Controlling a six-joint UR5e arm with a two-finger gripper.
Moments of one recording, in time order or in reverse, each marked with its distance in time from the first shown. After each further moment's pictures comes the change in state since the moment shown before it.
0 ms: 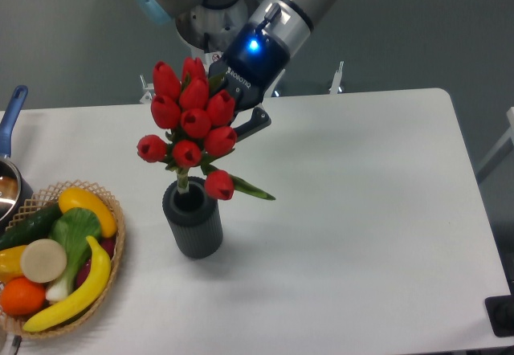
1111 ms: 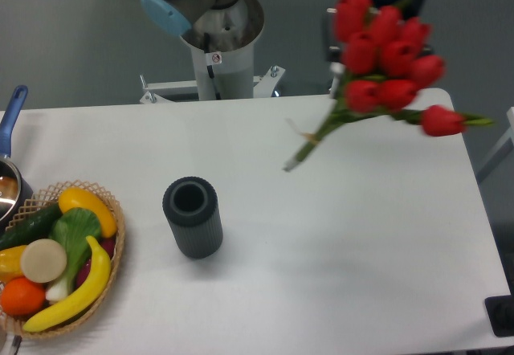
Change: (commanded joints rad) arm 0.387 -0.110 0.115 0.002 -0.150 0.024
